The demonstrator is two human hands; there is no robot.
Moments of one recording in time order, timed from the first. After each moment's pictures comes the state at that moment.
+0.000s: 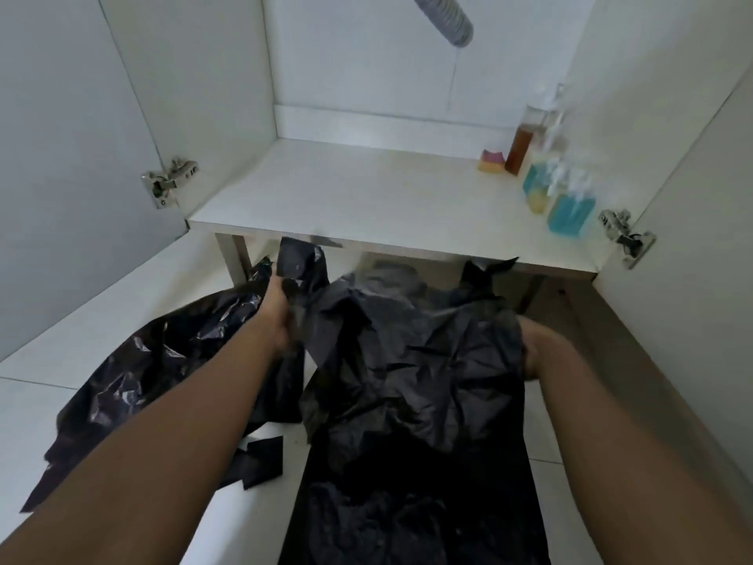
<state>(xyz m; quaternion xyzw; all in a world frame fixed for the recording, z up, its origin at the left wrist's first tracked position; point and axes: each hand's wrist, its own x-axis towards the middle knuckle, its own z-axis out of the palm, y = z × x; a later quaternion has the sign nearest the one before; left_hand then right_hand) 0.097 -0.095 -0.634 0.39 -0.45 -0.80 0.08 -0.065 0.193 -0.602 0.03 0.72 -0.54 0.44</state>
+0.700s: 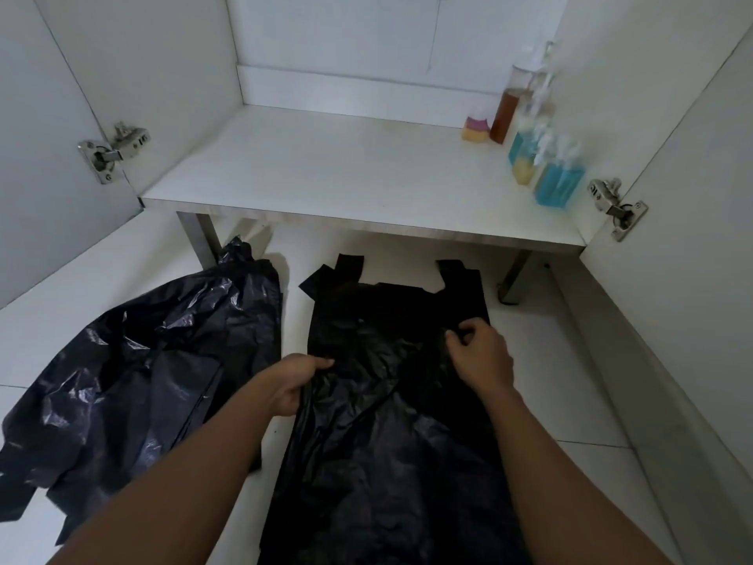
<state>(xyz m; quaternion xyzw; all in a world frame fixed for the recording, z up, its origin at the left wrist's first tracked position) 0.104 -0.046 -0.743 0.44 -0.51 -0.73 -0.13 -0.054 0.194 -0.716 -0.11 0.94 -0.33 0.06</state>
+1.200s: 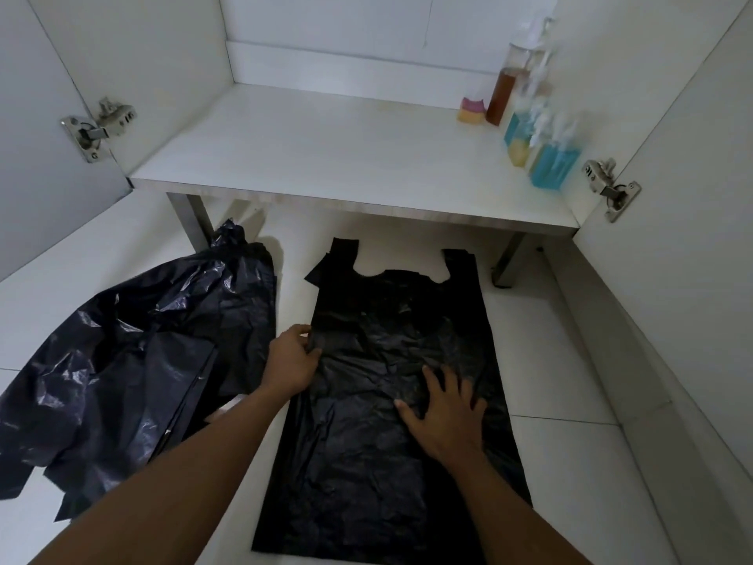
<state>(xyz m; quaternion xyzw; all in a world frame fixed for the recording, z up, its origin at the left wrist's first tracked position) 0.112 -0.035 -0.775 0.36 -0.82 -0.44 0.10 0.035 0.218 -0.791 -0.22 0.96 -0.11 0.11</state>
